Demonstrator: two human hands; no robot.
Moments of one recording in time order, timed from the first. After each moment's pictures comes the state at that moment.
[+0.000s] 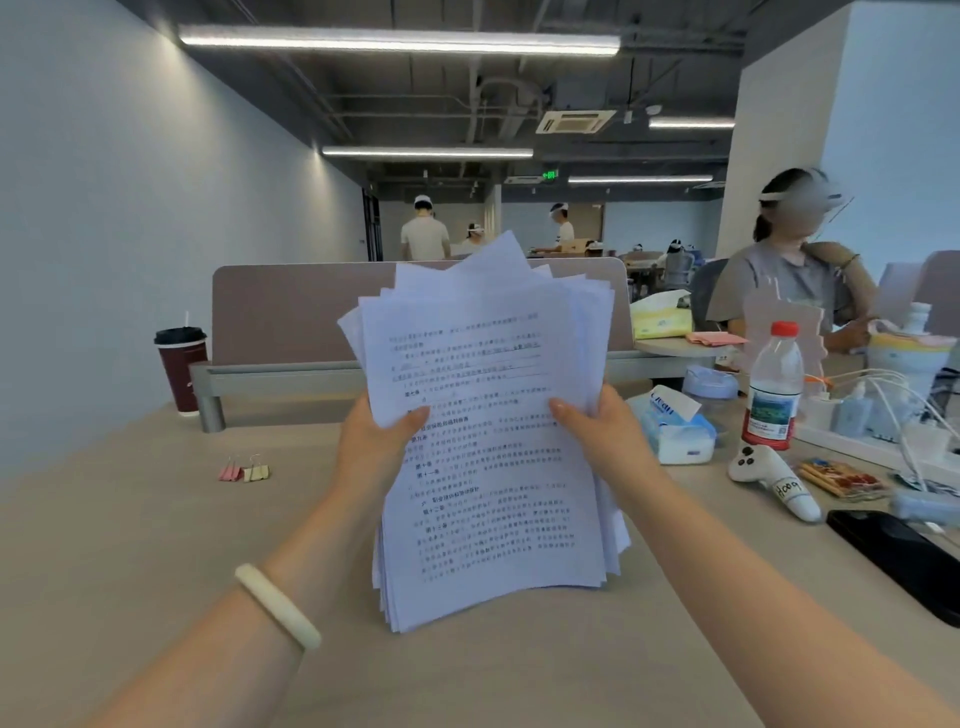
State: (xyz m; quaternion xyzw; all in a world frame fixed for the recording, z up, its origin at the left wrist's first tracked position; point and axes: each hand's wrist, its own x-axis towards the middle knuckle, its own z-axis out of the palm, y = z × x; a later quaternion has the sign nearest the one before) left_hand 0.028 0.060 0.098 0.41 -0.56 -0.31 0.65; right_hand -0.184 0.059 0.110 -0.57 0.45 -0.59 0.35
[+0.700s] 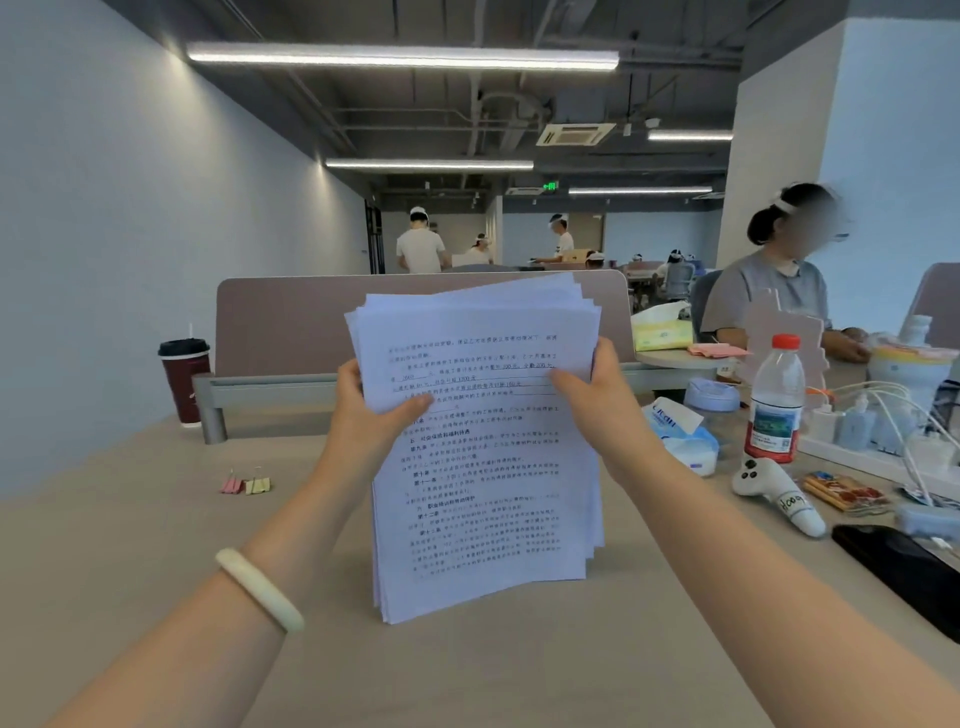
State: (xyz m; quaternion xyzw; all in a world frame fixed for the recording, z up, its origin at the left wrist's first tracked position) left_hand 0.040 0.054 0.124 0.42 -0.55 -0.32 0.65; right_hand -0.175 0.057 0.148 -0.60 0.45 -0.59 0.31
